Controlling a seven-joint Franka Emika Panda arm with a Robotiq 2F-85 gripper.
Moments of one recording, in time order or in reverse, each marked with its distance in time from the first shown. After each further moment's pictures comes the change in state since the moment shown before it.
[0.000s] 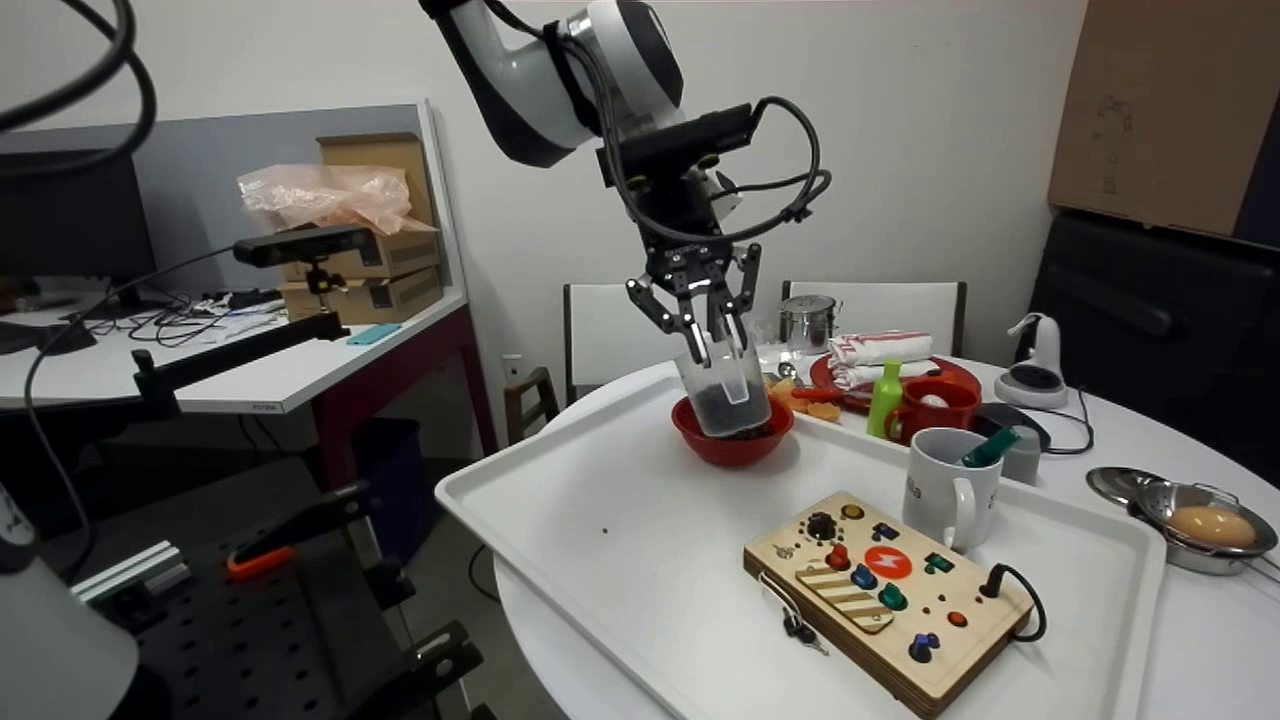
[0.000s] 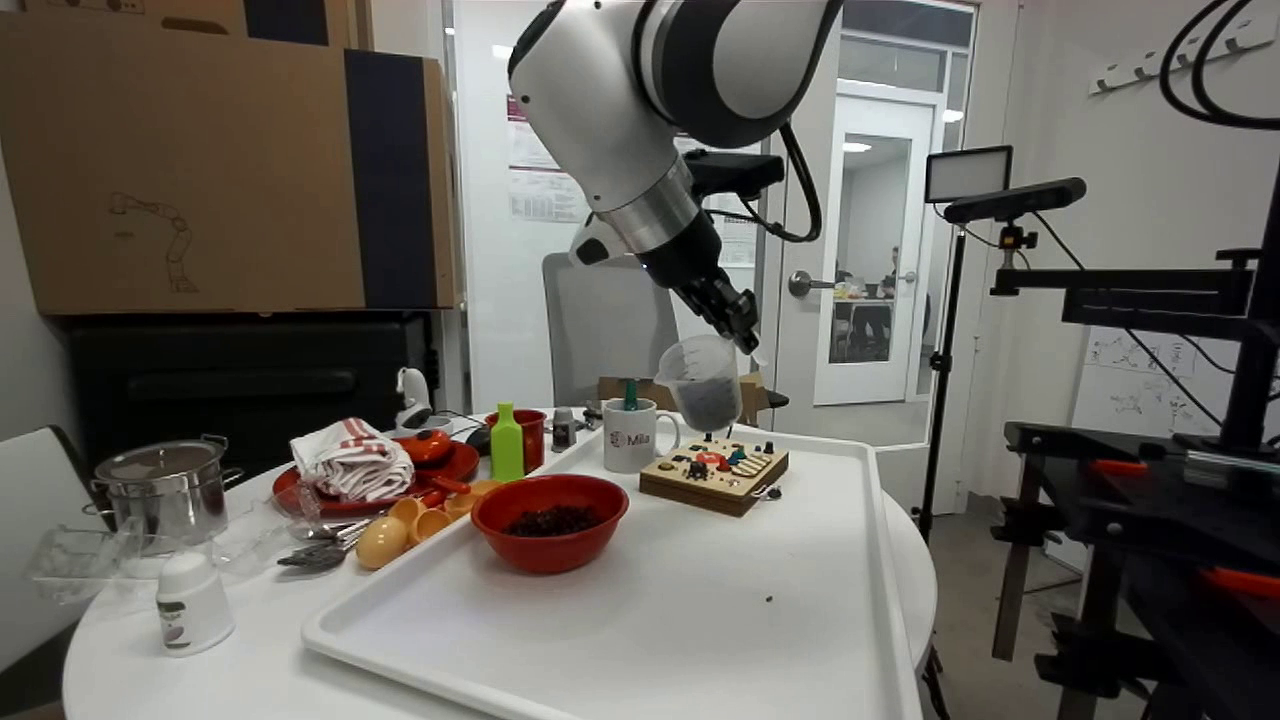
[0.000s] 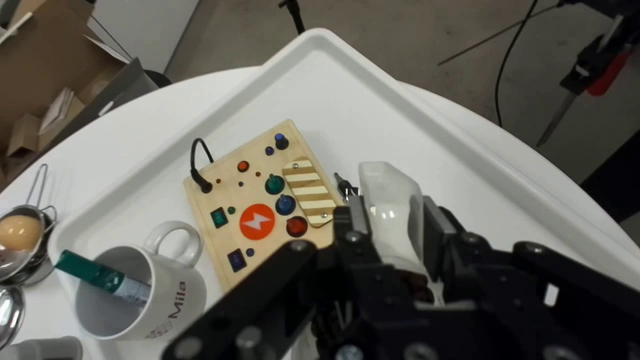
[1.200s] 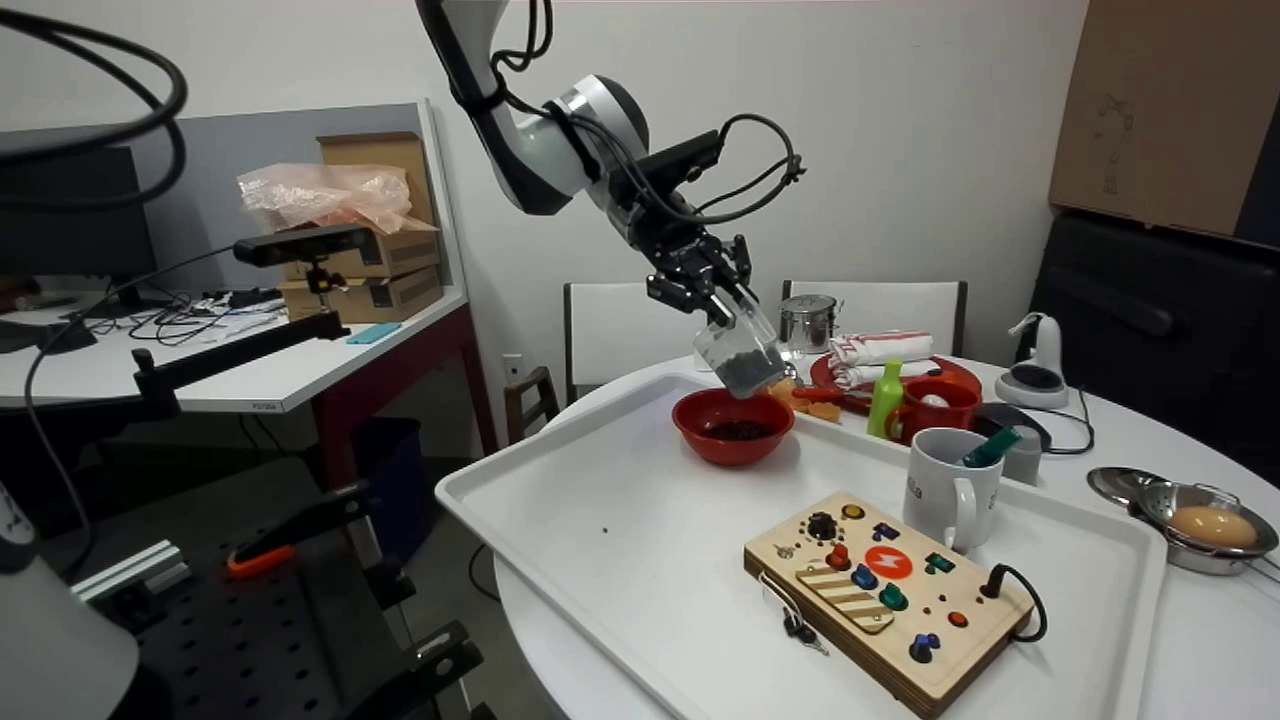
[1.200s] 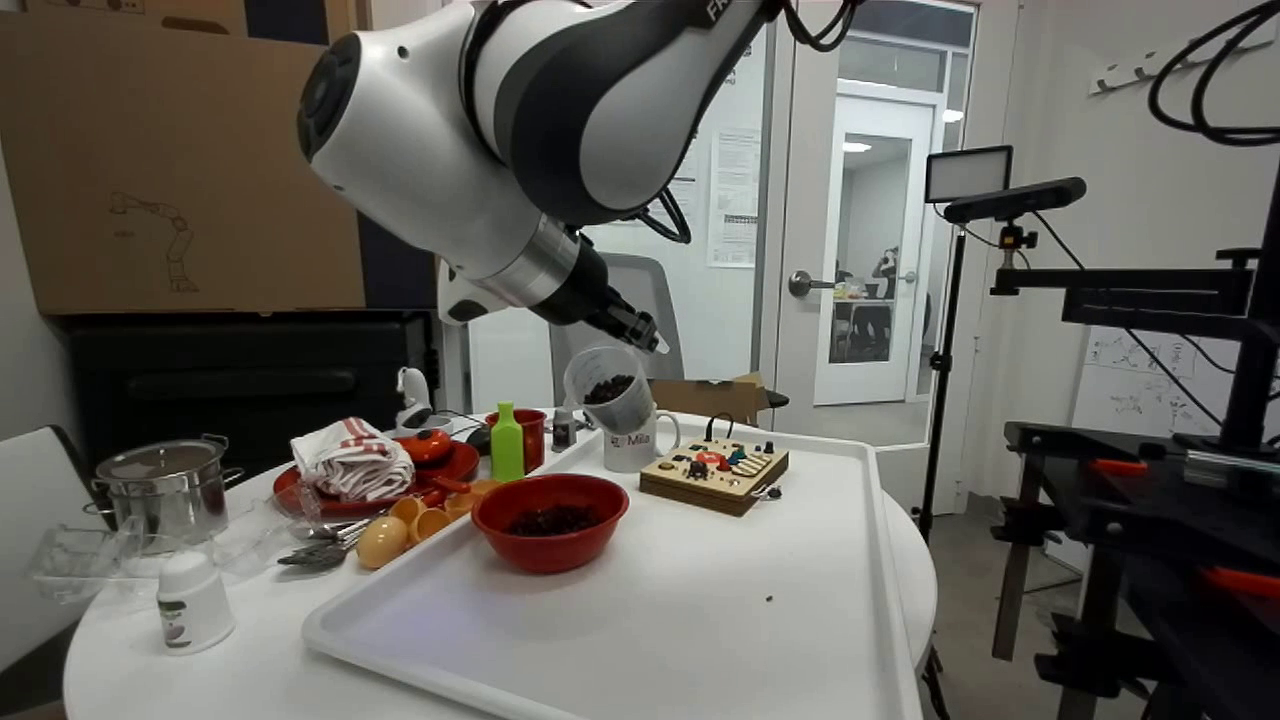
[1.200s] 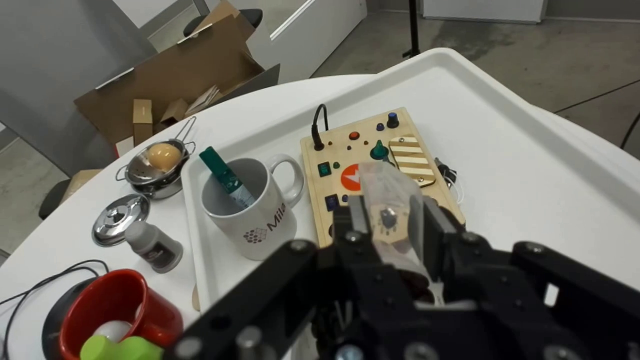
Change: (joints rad) arm 0.096 0.313 0.103 0.398 -0.257 -0.286 -0.038
